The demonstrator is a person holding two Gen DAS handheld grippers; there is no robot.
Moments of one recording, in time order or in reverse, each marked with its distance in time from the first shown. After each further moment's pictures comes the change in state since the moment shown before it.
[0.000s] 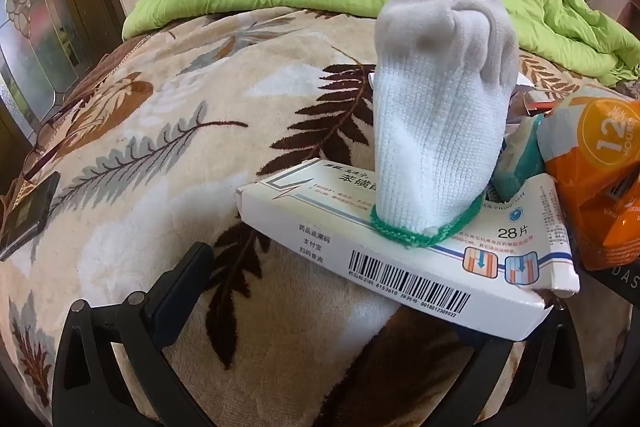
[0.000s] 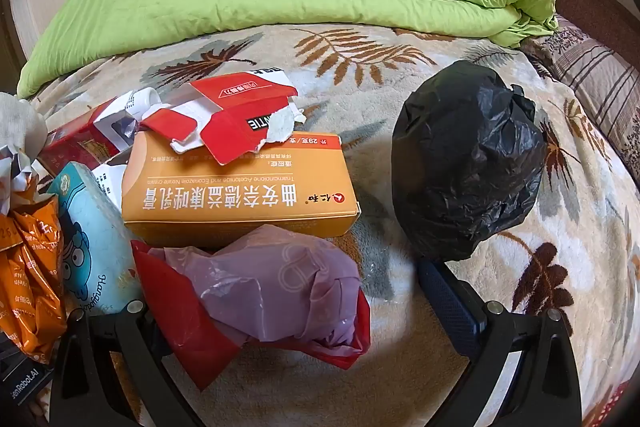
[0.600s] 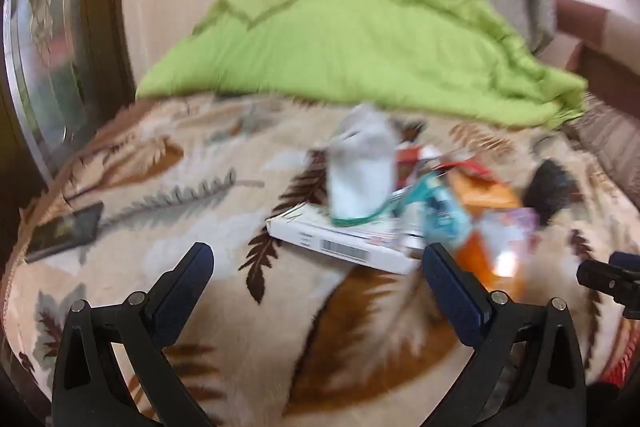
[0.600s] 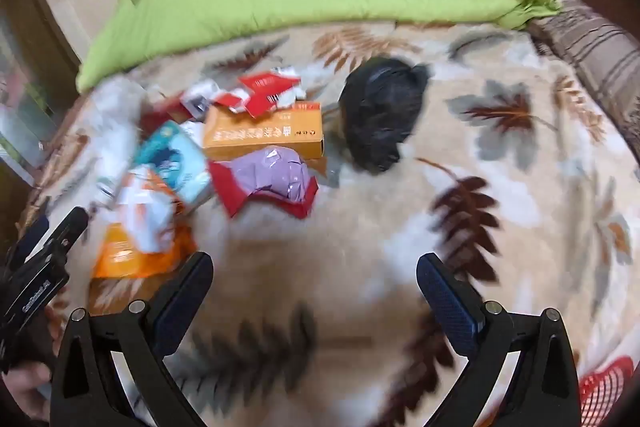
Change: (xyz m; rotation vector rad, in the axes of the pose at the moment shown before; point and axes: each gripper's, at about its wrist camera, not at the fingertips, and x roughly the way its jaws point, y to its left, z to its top) left arm -0.126 0.001 -0.038 0.015 -0.324 -0.090; right arm -0.110 -0.054 -0.037 -0.012 0.034 0.210
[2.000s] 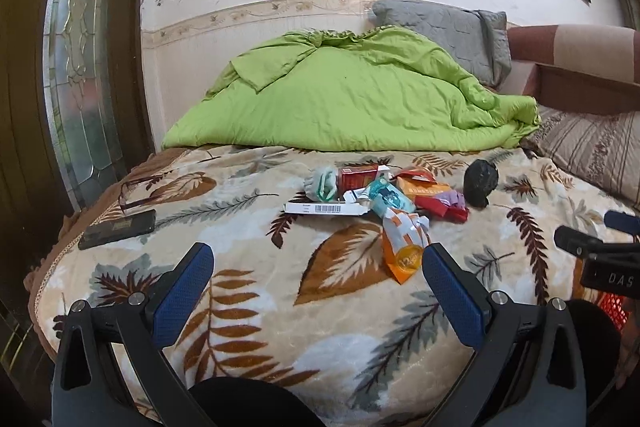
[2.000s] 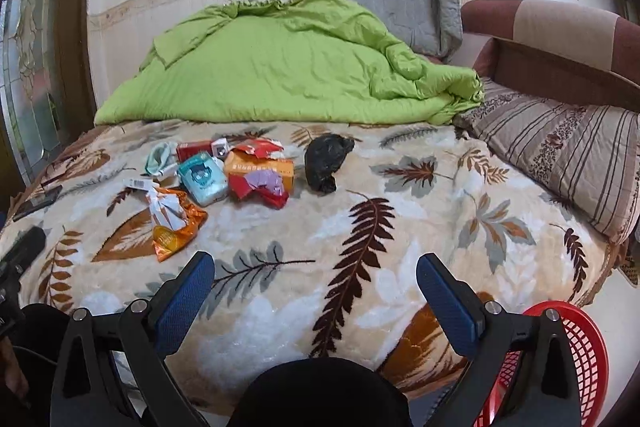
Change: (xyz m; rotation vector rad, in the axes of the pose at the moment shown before) left arm -0.136 -0.001 -0.068 0.036 -0.196 0.008; right arm -0.115 0.007 -0.107 -0.094 -0.373 -0.160
